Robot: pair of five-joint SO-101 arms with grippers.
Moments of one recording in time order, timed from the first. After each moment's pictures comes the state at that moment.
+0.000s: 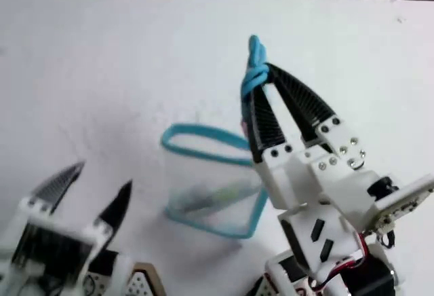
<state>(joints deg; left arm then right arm) 3.6 -84.2 21.8 95.3 -21.2 -28.2 -74.9 31.9 36.0 1.5</state>
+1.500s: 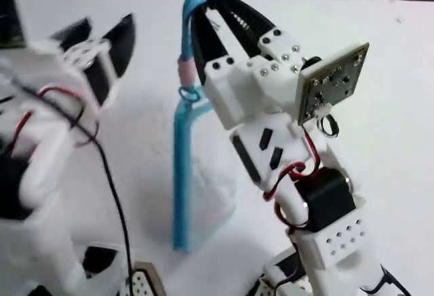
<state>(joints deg) 0.7 -34.4 -17.1 79.8 10.8 -33.1 -45.6 12.1 26.2 1.5</state>
